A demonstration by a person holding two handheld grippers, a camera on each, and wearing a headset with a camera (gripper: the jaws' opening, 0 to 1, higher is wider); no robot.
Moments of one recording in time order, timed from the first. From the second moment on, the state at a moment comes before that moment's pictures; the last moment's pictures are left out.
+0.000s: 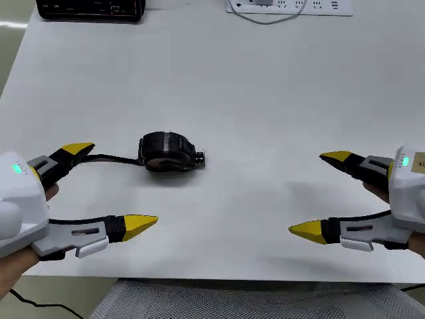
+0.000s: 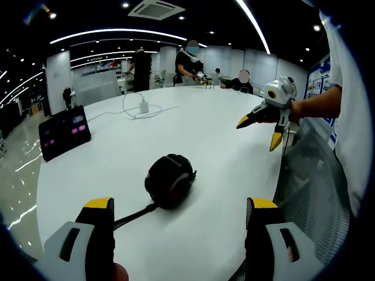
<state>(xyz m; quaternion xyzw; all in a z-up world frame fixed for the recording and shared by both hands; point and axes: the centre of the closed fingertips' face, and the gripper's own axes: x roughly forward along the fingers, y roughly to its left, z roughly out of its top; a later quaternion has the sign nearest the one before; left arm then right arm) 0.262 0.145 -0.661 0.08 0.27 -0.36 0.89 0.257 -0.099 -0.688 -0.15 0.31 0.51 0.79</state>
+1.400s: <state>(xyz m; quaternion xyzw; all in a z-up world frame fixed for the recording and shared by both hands) 0.290 0.136 -0.681 0.12 0.28 -0.40 0.86 0.279 -0.086 -0.698 -0.16 0.30 0.53 0.78</state>
